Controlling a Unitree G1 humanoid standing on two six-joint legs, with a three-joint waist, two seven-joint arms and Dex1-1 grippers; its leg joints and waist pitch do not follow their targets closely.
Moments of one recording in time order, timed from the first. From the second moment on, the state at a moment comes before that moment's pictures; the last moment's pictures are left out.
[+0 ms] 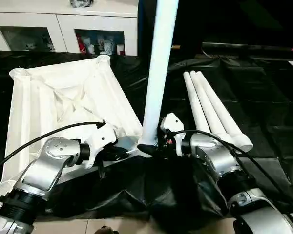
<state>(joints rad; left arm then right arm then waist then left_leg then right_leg) -0.32 0.56 -0.25 0.14 -0.08 0.31 -1.05 -0.58 -0.13 0.20 0.71 0.05 0.03 0.99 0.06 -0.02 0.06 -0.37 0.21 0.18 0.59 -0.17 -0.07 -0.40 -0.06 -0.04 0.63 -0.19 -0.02</state>
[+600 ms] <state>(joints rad) -0.51 0.30 -0.26 0.38 0.03 0.37 -0.73 -0.68 0.09 0.04 0.95 0.01 -0.02 0.26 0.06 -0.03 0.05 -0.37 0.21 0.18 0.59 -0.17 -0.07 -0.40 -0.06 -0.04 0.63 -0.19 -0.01</state>
